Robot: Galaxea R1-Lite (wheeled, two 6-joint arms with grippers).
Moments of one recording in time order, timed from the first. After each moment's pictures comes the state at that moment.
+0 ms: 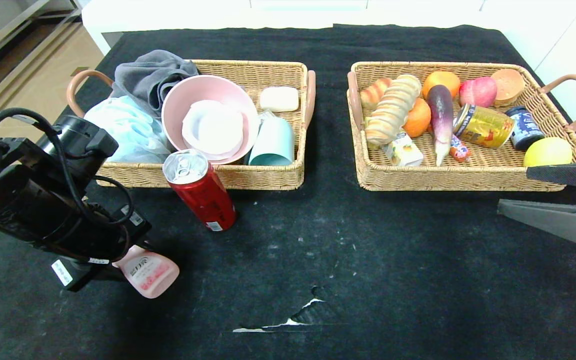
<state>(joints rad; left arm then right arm) -0.15 1.65 -1.33 0.77 0.02 -1.05 0.23 1.18 -0.97 0.06 0.44 -0.16</state>
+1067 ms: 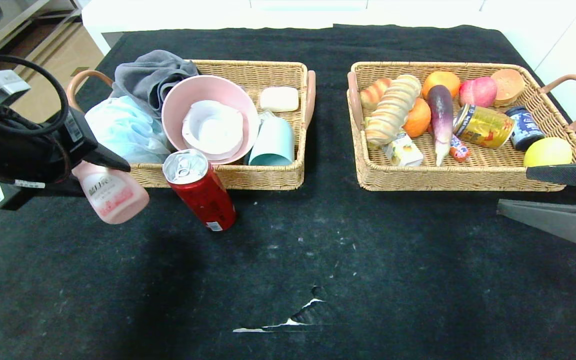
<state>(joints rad) -0.15 1.54 -1.70 0.87 0.04 -0.76 0.23 1.18 -0.97 0.06 0.44 -0.16</state>
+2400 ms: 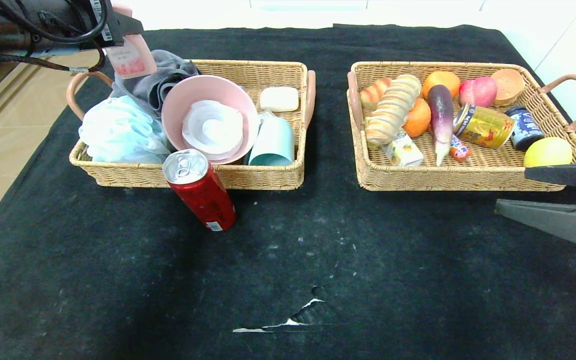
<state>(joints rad) -0.12 1.70 -1.83 0.10 0.04 -0.06 0.22 1.19 -0.97 0.06 0.44 -0.16</state>
